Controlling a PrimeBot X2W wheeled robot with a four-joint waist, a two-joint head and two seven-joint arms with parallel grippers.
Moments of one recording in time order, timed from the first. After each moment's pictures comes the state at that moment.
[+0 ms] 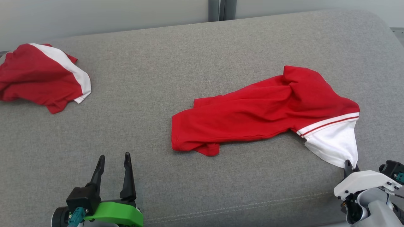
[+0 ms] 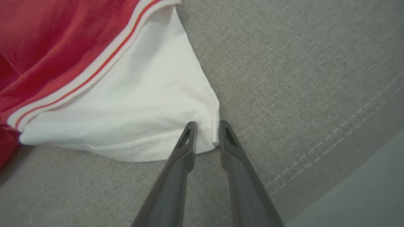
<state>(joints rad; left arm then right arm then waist) 0.00 0.09 -0.18 0.17 -0.32 0.06 -0.25 -0.37 -0.10 -0.31 0.93 0.39 0.13 -0.16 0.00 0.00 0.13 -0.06</state>
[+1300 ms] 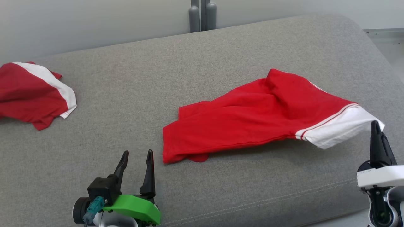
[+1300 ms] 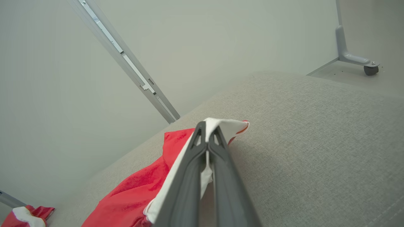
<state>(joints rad) -0.05 0.08 -0.28 0.19 -0.35 0.05 -0.20 -0.08 -0.11 -0.19 0.08 0.65 0.13 -0.13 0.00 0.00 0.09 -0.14</state>
